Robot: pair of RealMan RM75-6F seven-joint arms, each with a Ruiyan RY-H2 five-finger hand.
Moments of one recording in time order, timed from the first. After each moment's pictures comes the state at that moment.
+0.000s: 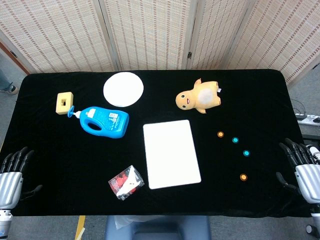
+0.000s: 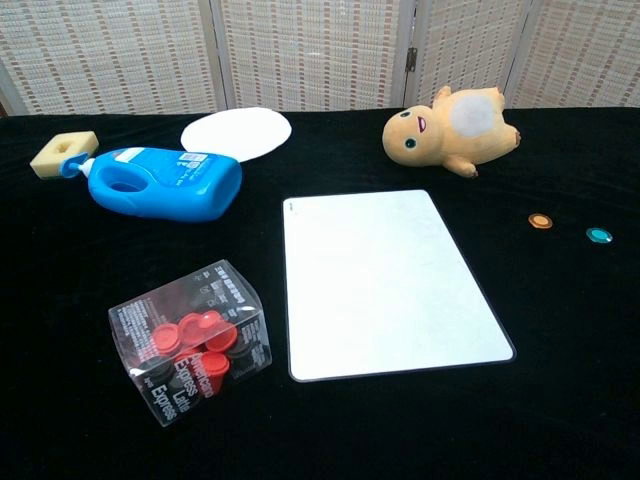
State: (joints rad) left arm -0.07 -1.13 -0.04 -1.66 1.50 1.51 0.12; right arm 0.05 -1.01 0.02 -1.58 -1.59 1.52 0.19
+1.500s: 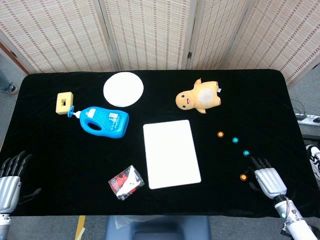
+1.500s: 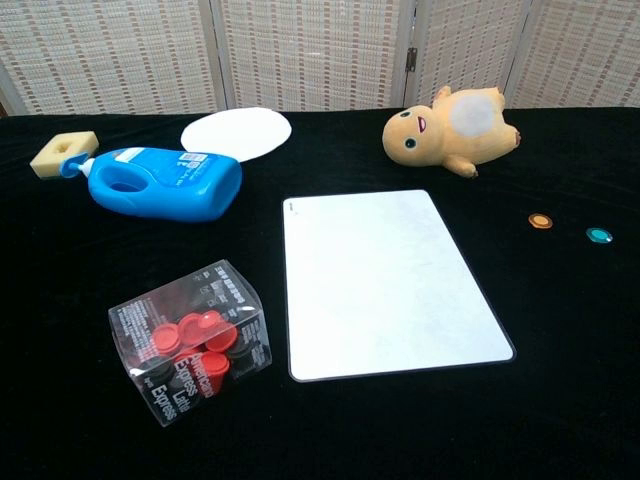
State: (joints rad) left arm -0.05 -1.16 -0.02 -1.59 1.51 1.52 0.06; right arm 0.20 -1.31 -0.05 -1.29 -1.55 1.15 0.05
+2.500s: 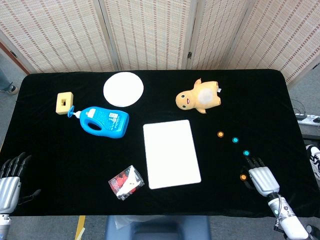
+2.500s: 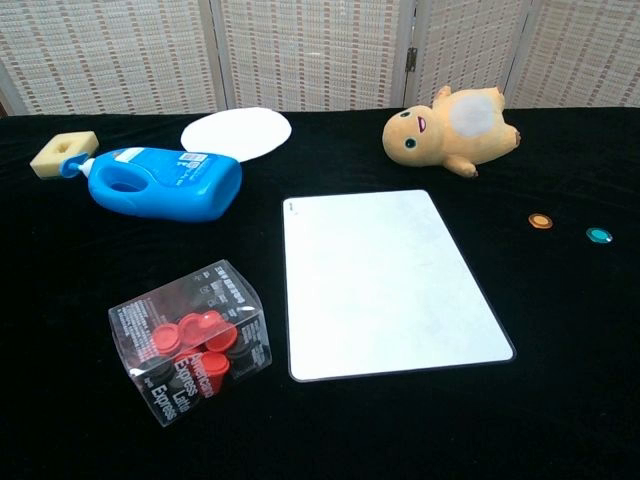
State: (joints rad) left arm -0.04 -1.17 -0.02 -1.57 1.49 1.51 0.04; right arm 0.23 -1.40 -0.06 -1.19 -1.54 1.14 0.05
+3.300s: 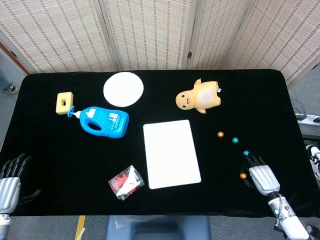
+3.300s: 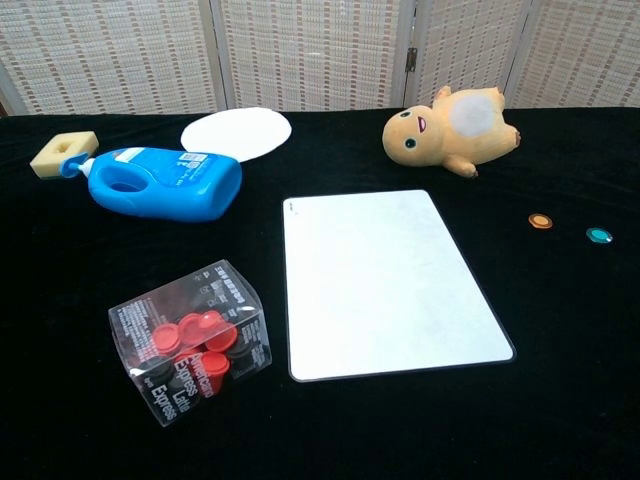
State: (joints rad) left arm -0.04 -1.18 -0.02 -1.54 1.49 1.50 0.01; right arm 0.23 -1.36 -0.05 -1.26 -1.54 1.18 0.04
